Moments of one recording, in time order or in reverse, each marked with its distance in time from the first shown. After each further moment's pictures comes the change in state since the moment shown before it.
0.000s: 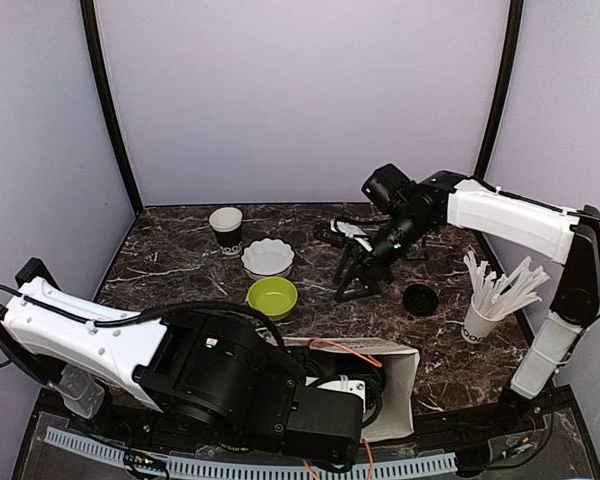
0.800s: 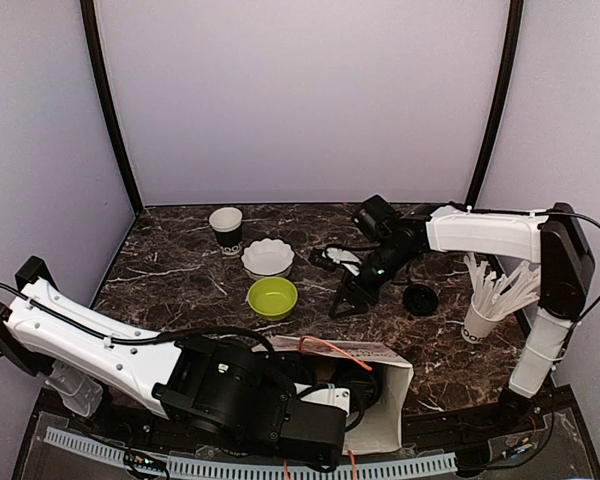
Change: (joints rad) left arm 0.013 -0.047 -0.251 0.159 -0.085 0.050; right arm 0.013 0.090 -0.169 0.251 0.152 0.173
